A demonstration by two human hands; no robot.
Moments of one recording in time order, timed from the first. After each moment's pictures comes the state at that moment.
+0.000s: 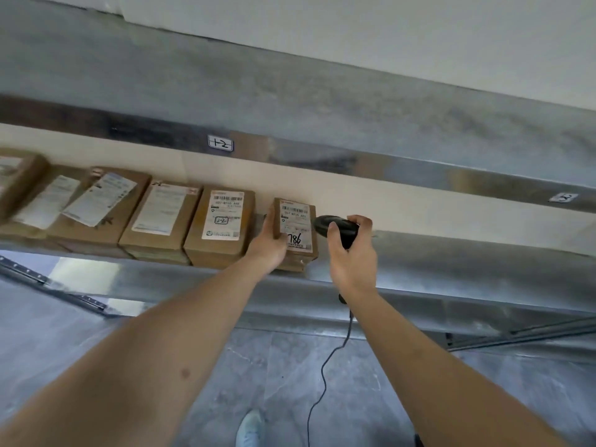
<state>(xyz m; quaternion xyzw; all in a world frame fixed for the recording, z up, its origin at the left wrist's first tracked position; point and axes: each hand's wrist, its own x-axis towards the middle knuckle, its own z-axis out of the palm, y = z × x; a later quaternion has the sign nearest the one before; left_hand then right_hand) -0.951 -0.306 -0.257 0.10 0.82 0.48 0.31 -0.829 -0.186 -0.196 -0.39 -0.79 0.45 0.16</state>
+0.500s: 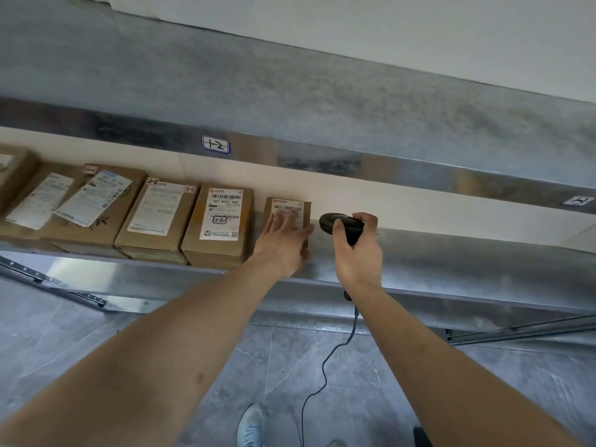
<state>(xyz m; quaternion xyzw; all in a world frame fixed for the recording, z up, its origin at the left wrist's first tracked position) -0.952 -0.284 -0.256 0.36 0.91 0.09 0.18 -0.837 -0.172 -0.200 -0.40 -0.79 0.44 0.15</state>
